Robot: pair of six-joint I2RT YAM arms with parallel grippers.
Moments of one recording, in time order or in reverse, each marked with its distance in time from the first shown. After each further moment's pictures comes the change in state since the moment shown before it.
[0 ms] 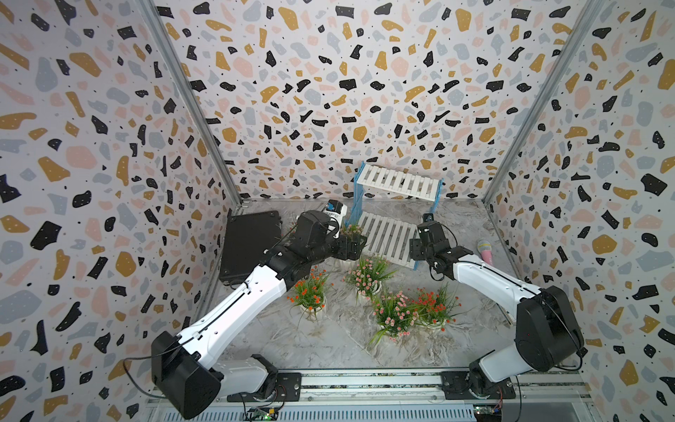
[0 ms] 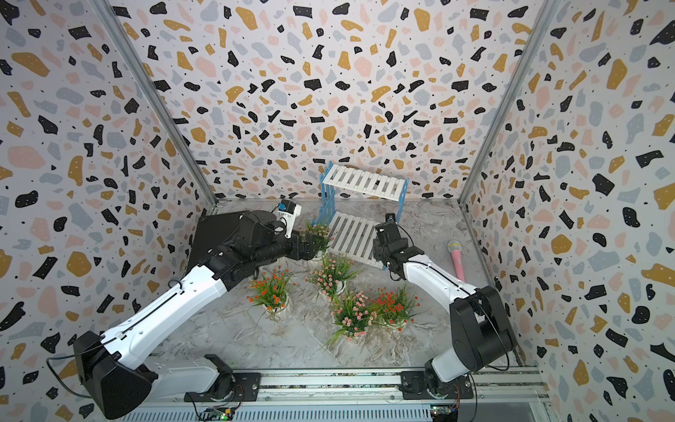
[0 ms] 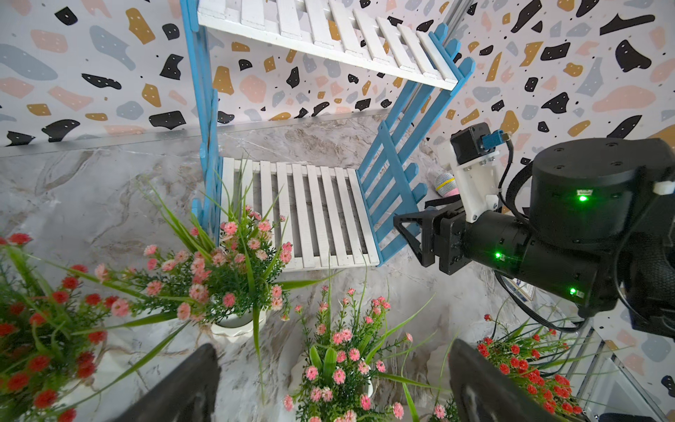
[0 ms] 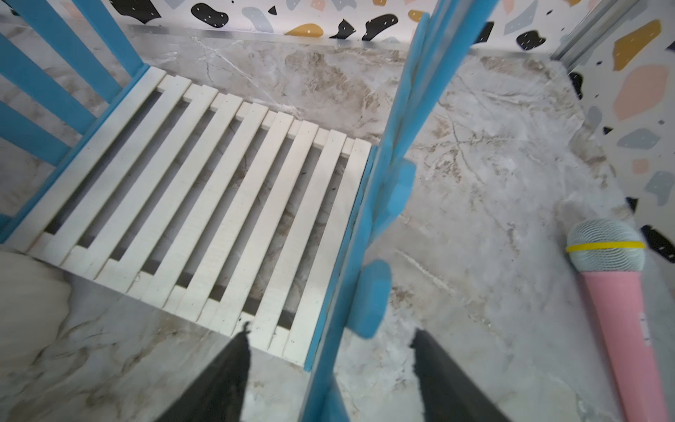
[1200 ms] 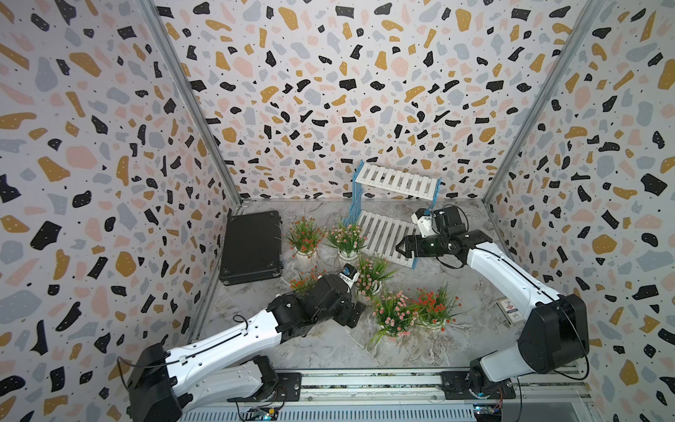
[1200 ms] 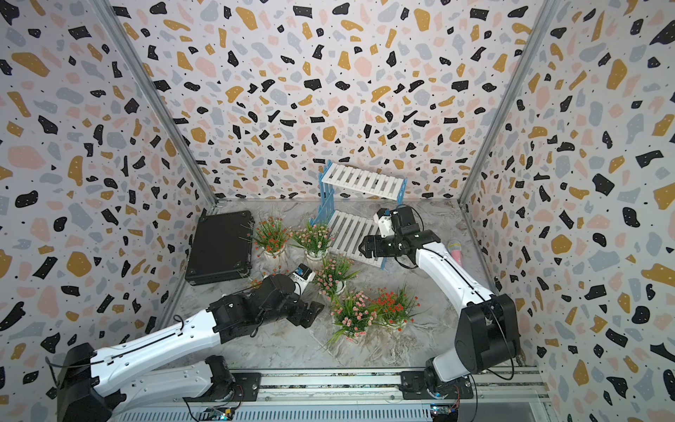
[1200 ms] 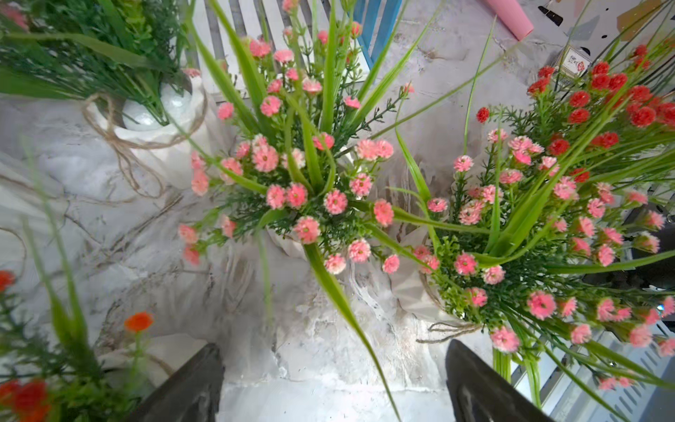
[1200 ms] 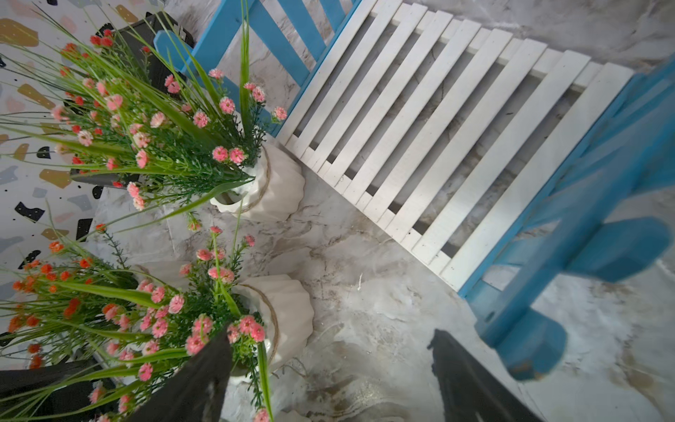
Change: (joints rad) left arm -0.374 -0.215 -0.463 -0.008 -0.252 -0.038; right arm -0.114 0.002 0.207 -0.304 -0.736 -0.014
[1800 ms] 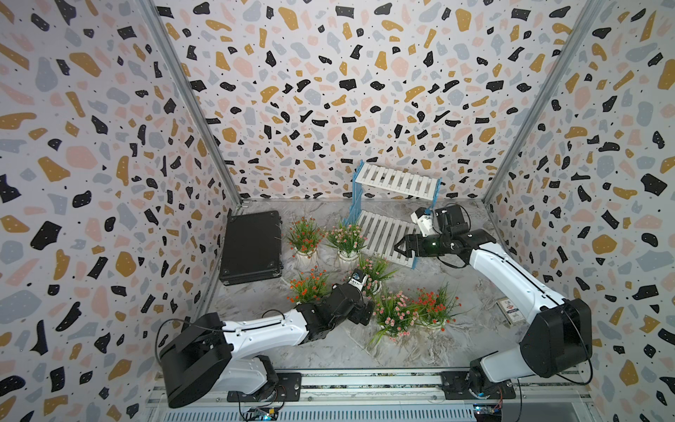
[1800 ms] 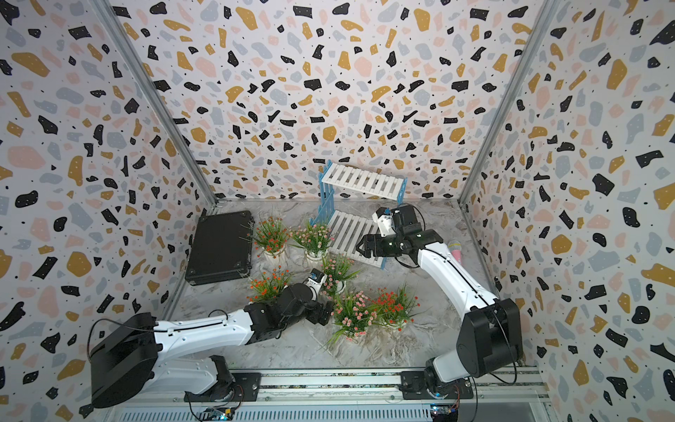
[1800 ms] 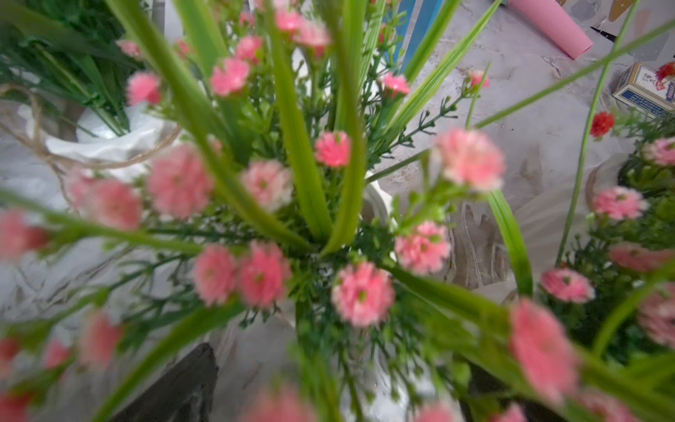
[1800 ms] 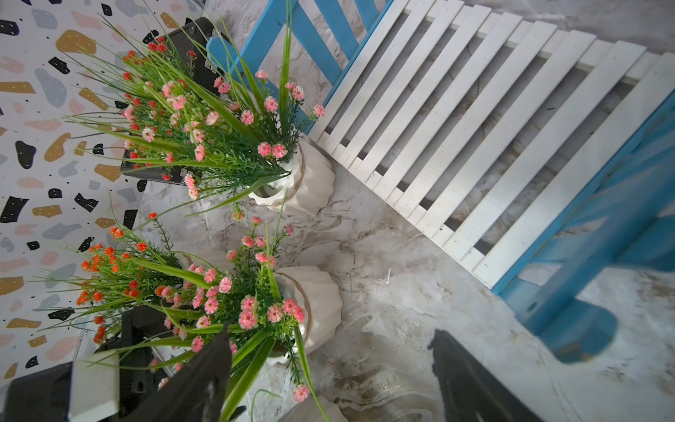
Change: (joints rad) left arm -0.015 0.281 -0.158 0.526 -0.106 0.020; right arm 0.000 -0.025 0.014 -0.021 -0.077 0.019
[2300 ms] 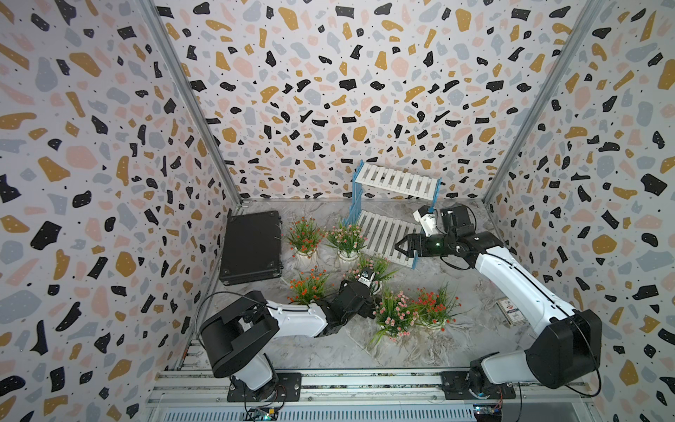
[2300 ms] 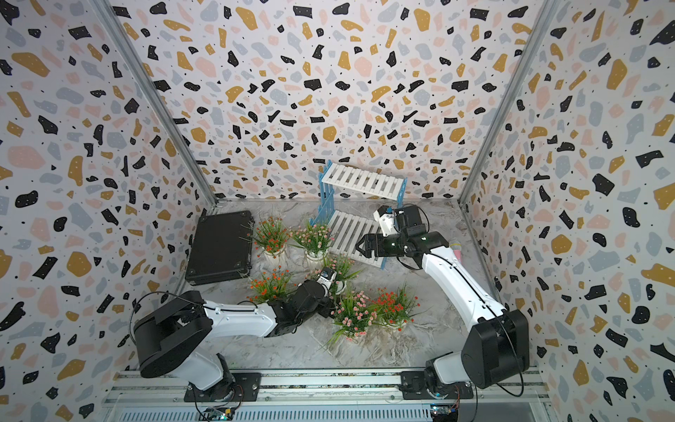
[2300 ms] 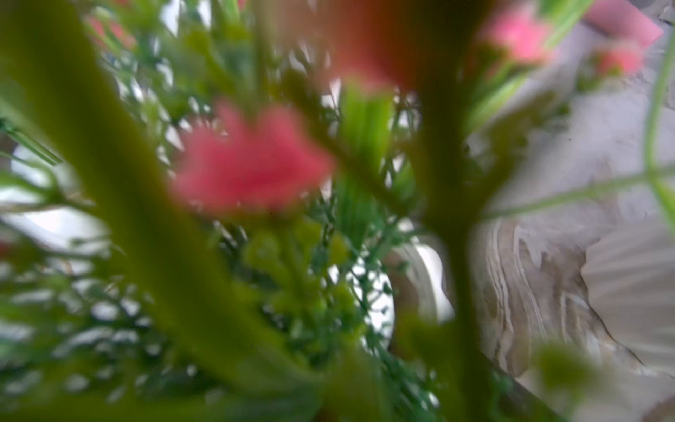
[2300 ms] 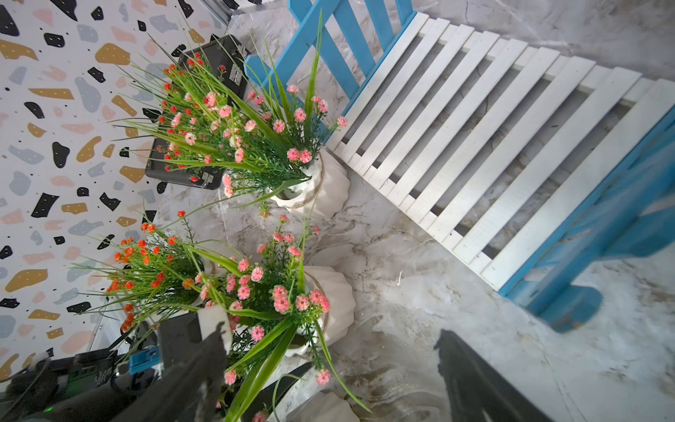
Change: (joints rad) left arm 0.032 0.243 0.032 0.243 -0.054 0.050; right arm 0.000 -0.070 -0.016 0.004 -0.018 0.001
